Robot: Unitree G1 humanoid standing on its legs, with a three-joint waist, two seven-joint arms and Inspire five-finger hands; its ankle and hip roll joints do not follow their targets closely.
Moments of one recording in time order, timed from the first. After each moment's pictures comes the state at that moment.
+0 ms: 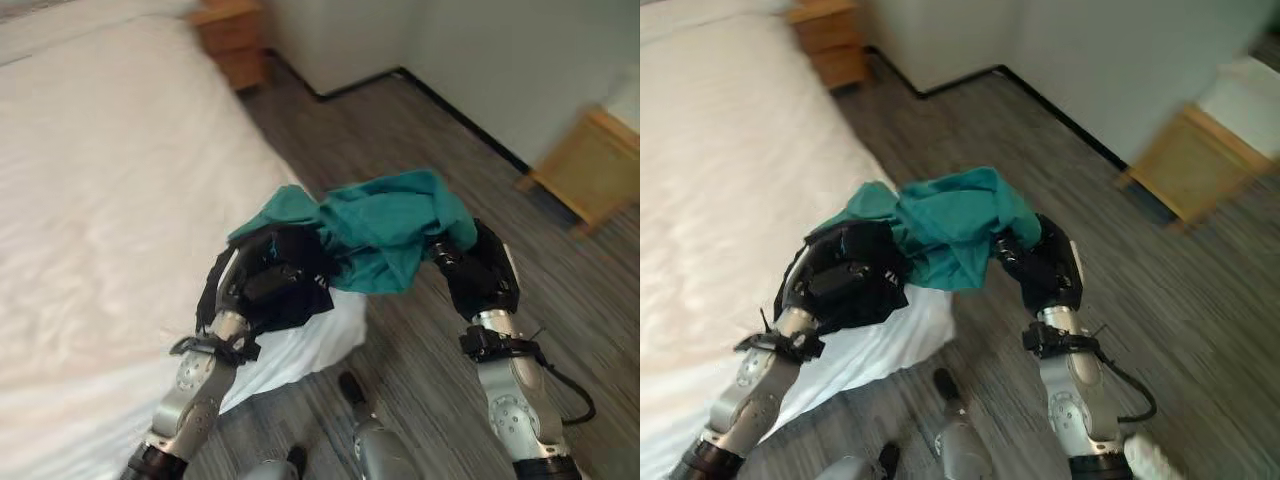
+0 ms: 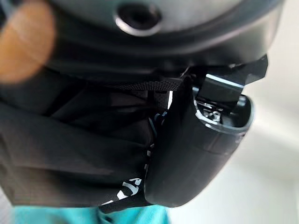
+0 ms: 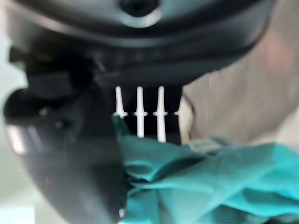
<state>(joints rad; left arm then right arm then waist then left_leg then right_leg) -0.12 0.42 -0.29 -0.12 -0.78 -0.11 0.01 0.09 -0.32 -0.01 -0.12 0.76 -0.16 -0.01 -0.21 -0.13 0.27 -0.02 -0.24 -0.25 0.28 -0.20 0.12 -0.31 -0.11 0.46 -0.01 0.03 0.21</state>
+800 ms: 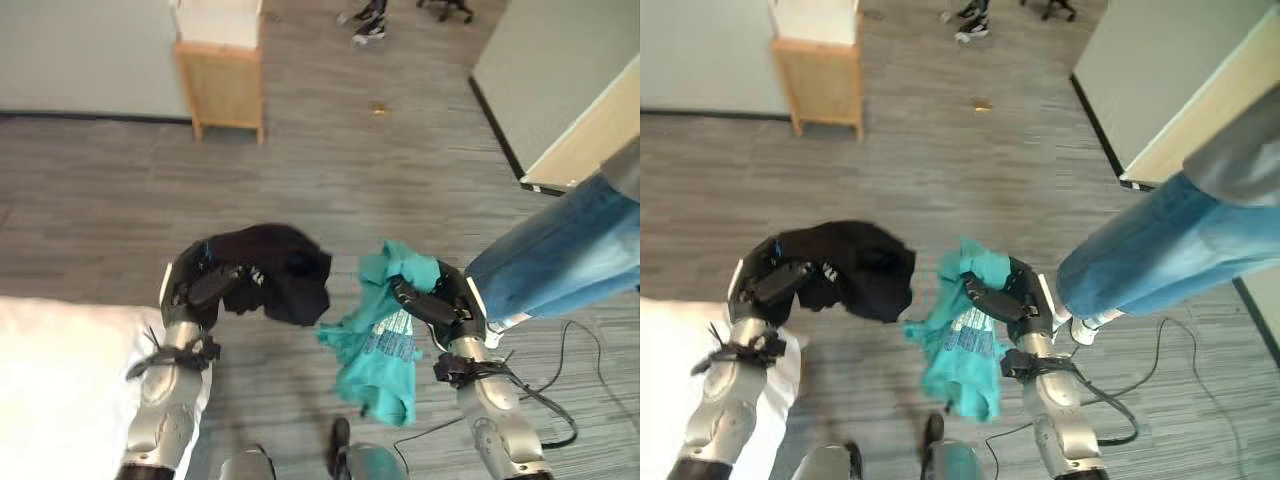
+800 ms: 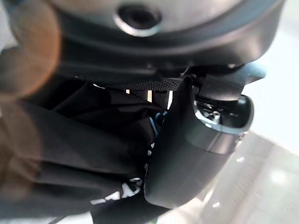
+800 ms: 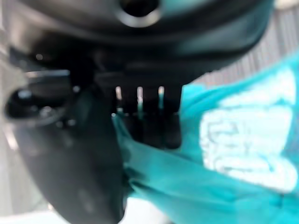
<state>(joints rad) 0.08 0.32 -0.05 -0.05 -0.74 -0.14 0.06 0.07 -0.38 0.05 -0.05 0.51 -0.12 -0.05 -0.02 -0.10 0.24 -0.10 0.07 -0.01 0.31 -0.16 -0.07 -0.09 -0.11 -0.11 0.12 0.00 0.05</state>
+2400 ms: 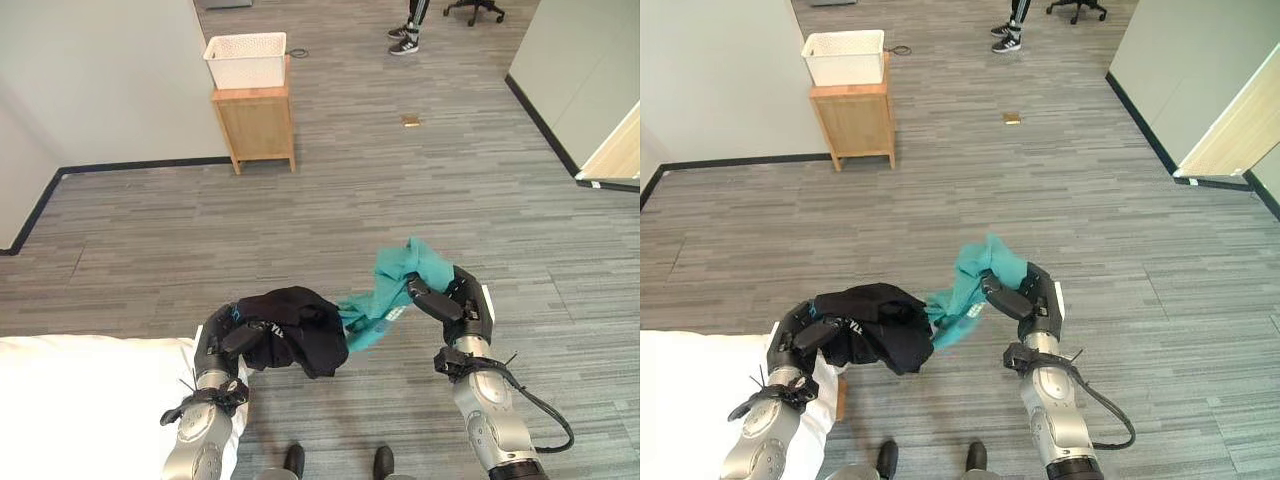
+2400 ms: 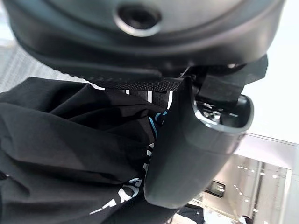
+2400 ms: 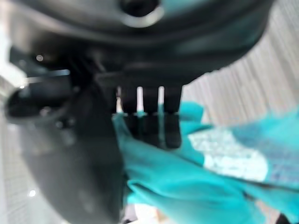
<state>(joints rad) 0.16 0.23 -0.10 0.12 -0.58 -0.12 0.19 0.01 -0.26 0.07 0.11 0.46 -0.14 -0.20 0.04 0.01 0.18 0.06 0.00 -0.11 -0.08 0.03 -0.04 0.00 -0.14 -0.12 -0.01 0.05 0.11</state>
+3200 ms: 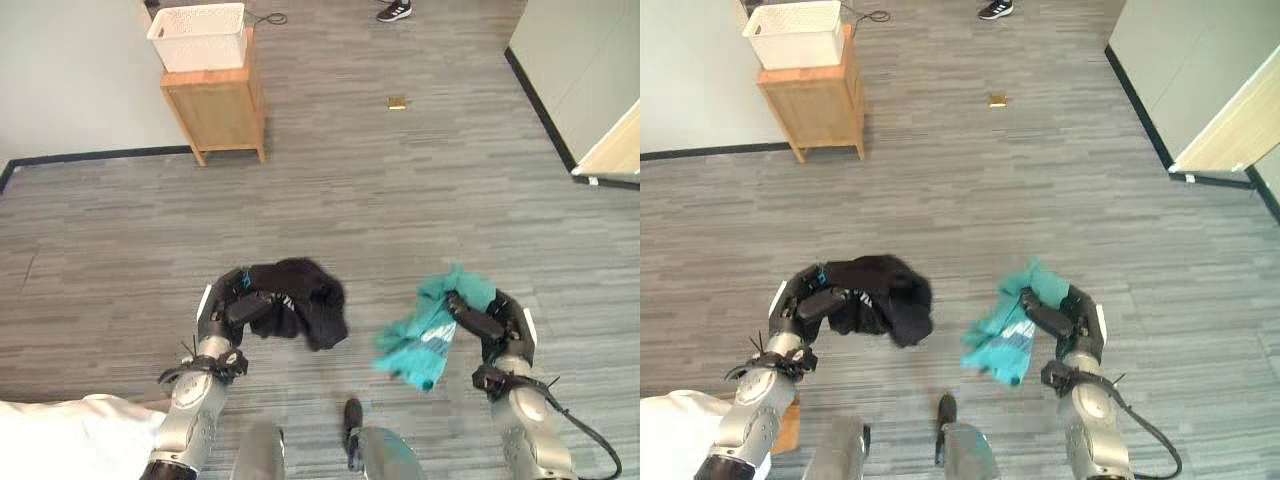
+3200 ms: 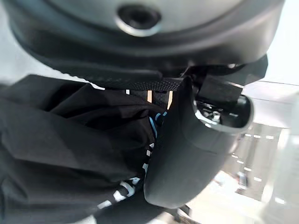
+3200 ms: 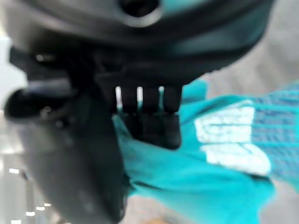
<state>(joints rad) 0.00 0.32 -0.10 0.06 -0.59 -0.09 0.07 0.06 -0.34 -0.07 0.12 0.54 -0.12 -0.17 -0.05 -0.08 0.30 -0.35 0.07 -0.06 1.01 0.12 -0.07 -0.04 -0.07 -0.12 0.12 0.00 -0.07</state>
